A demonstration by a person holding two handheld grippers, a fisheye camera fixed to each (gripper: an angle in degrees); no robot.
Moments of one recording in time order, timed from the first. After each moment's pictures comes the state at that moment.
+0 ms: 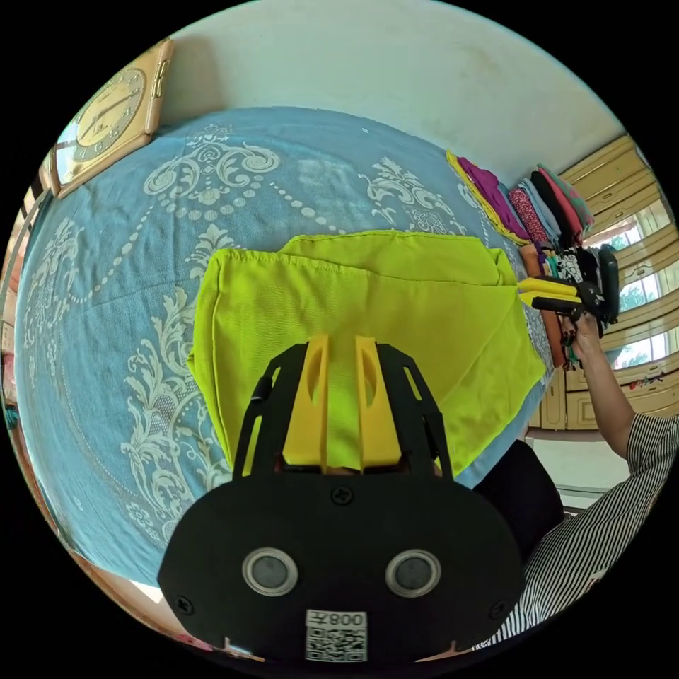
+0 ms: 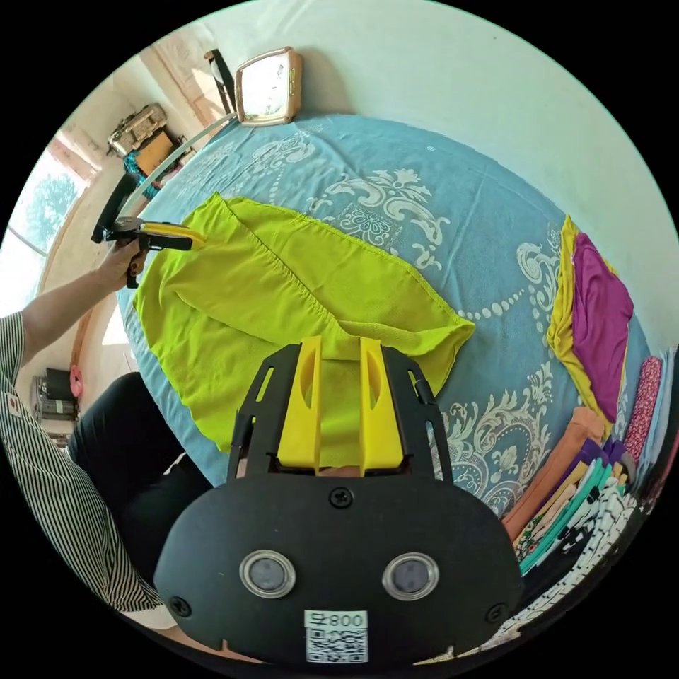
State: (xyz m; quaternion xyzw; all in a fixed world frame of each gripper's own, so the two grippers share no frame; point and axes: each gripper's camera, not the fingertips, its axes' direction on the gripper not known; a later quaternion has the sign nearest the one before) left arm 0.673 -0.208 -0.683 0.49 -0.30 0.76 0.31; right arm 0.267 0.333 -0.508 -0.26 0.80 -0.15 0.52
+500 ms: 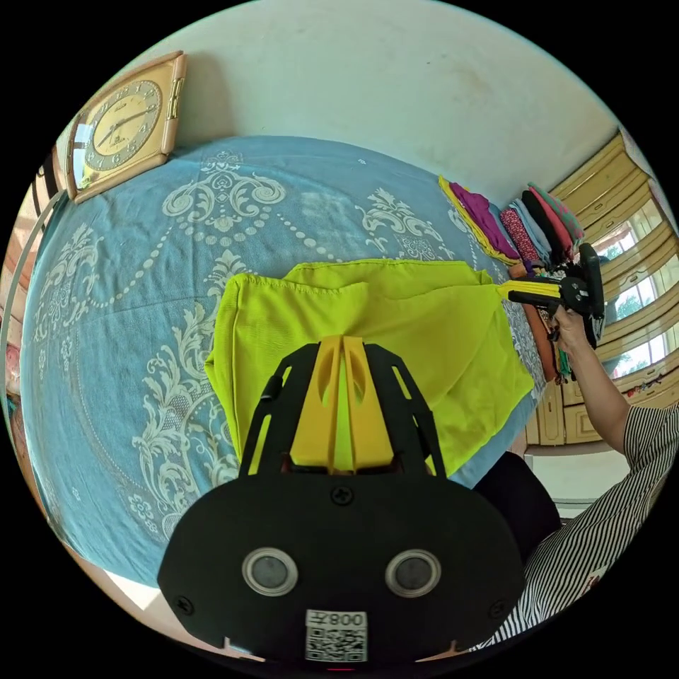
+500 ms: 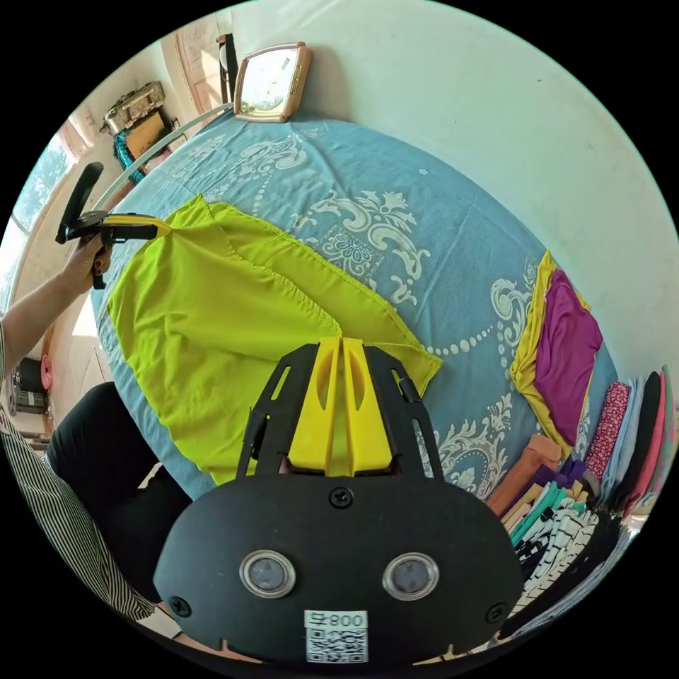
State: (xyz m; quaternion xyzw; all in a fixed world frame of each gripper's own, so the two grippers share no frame) left arm 0.657 -0.195 -0.681 0.50 -0.26 0.77 0.29; right arm 0.254 0.284 -0.430 -0.28 0.83 -0.18 0.45
